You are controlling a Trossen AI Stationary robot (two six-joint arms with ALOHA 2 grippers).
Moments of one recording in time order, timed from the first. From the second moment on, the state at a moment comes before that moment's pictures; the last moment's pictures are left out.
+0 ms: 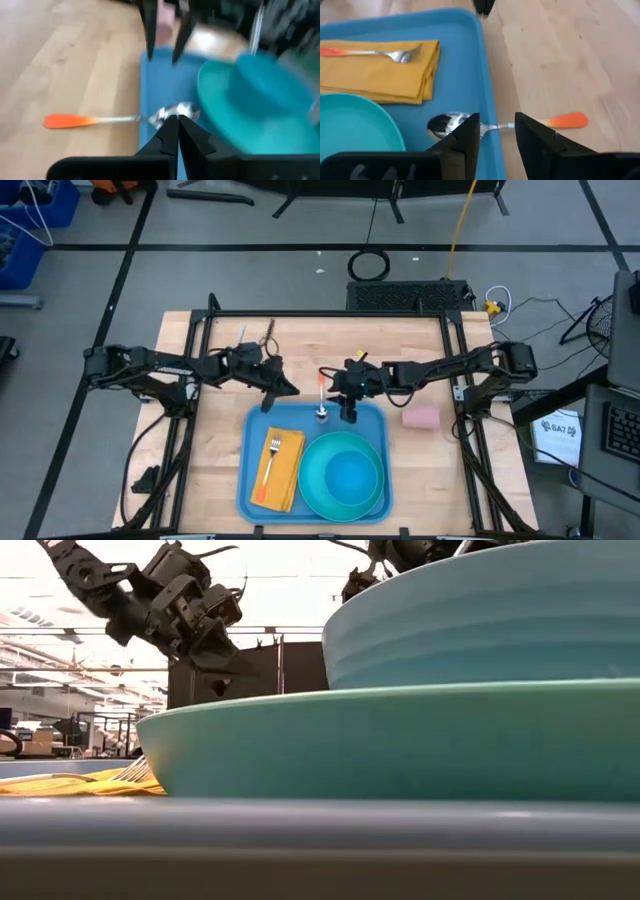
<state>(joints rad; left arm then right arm) 0.25 1.31 0.52 0.33 0.45 -0.12 -0.03 1.61 0.95 -0.01 -0.01 0.11</state>
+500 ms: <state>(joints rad) 0.15 1.43 0.80 -0.13 -0.23 0.55 -0.02 1.37 0.75 0.10 -0.03 0.12</state>
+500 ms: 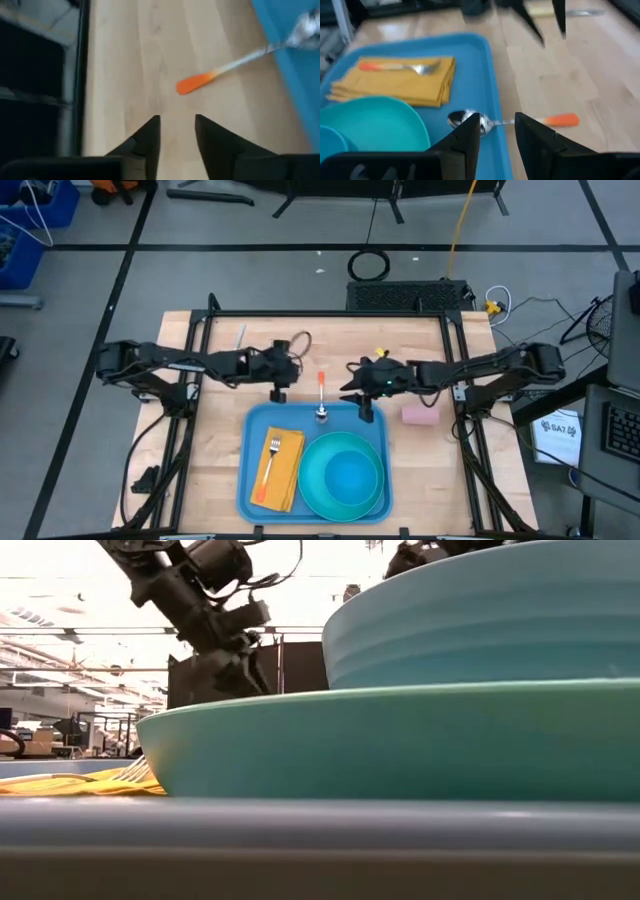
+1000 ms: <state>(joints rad) 0.12 1.81 1.15 -0.27 -0.29 0.95 -0.02 1.23 0.55 0.26 -0.03 0.20</state>
